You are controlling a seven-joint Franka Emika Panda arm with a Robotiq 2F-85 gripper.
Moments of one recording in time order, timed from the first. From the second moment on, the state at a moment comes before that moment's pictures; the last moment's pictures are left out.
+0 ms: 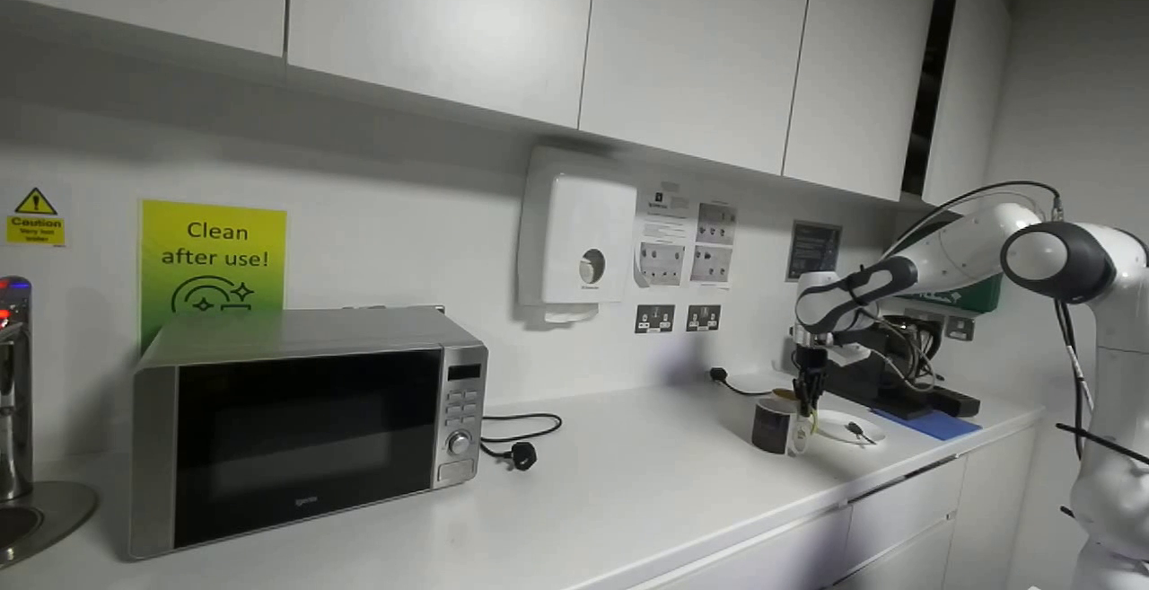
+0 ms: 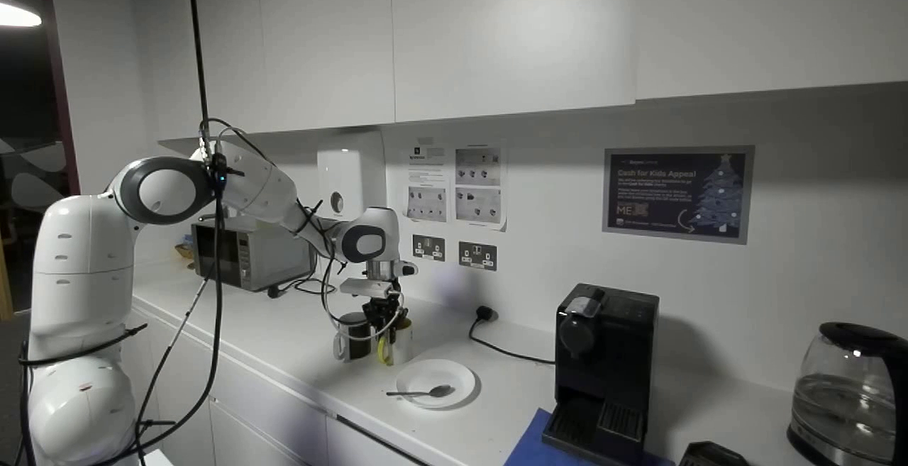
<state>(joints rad) -0.08 0.13 -0.08 -2.05 -0.06 2.15 -0.29</state>
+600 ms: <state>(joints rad) -0.08 0.12 -0.09 -2.04 -0.07 2.15 -0.30</state>
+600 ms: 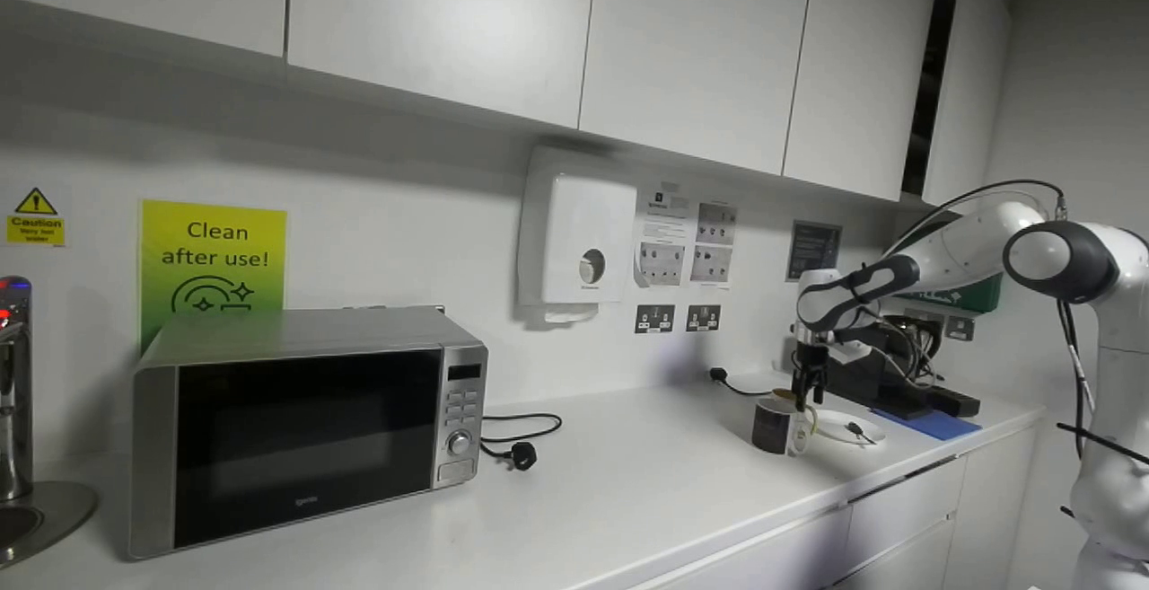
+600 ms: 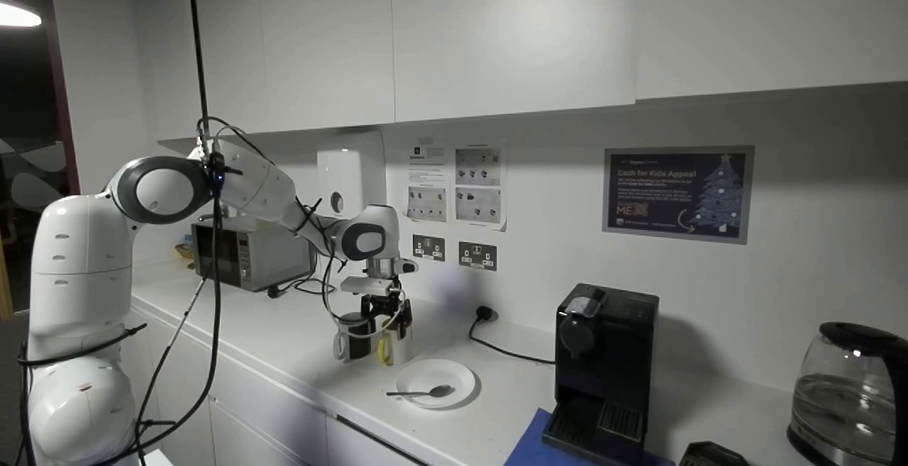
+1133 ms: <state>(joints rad) -0.08 0.03 -0.09 -2.04 -0.07 2.11 -0.31</state>
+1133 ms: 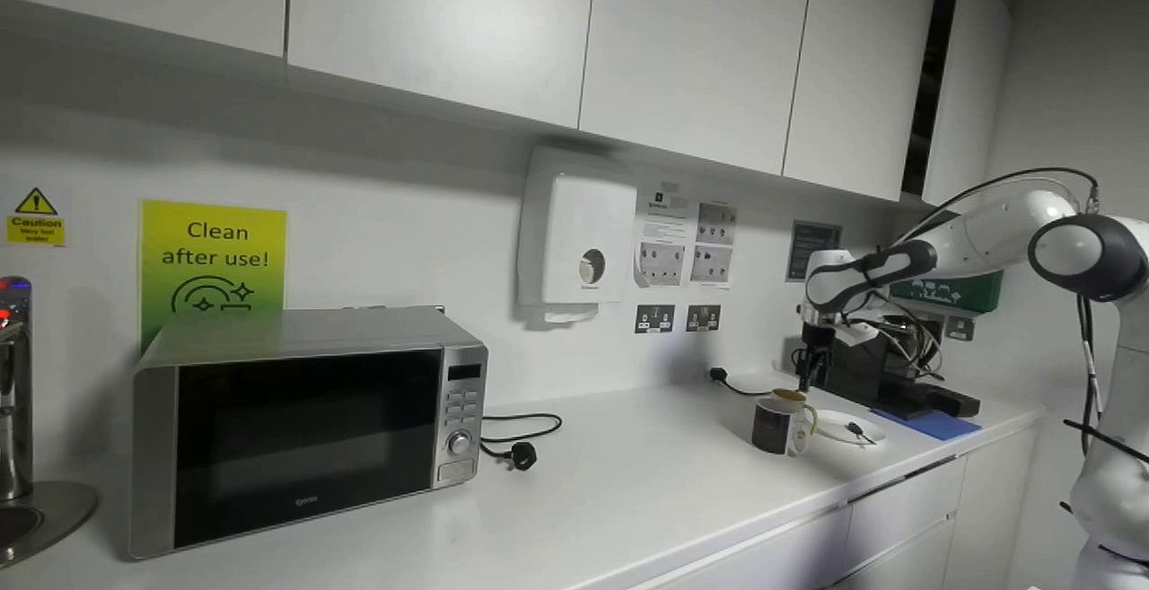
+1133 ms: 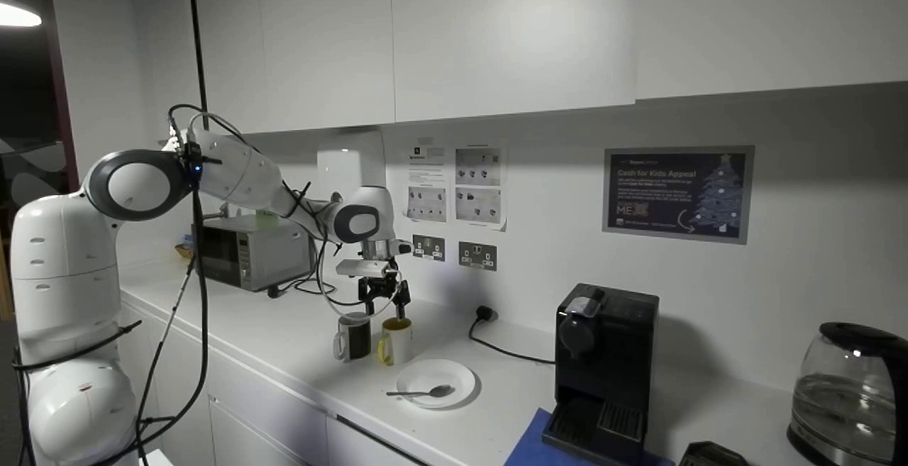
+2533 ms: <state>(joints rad) -0.02 -0.32 -0.06 -2.06 -0.07 1.90 -0.31</state>
